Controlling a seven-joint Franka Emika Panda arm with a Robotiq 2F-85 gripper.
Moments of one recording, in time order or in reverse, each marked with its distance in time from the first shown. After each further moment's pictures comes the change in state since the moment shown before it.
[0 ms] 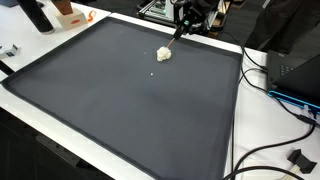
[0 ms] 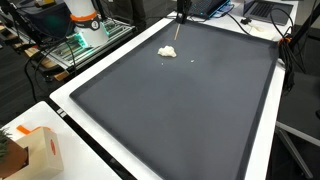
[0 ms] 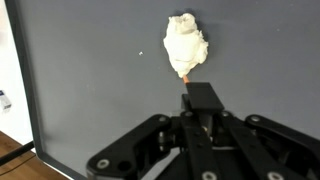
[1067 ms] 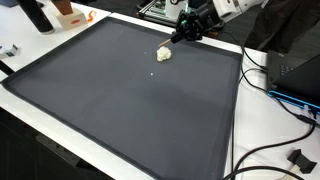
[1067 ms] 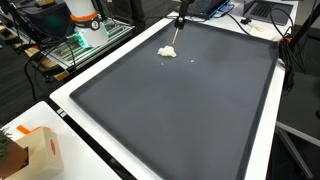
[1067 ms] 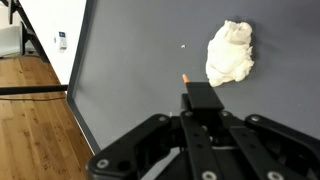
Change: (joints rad) arm 0.117 0.153 0.010 0.067 -0.296 -0.219 -0.063
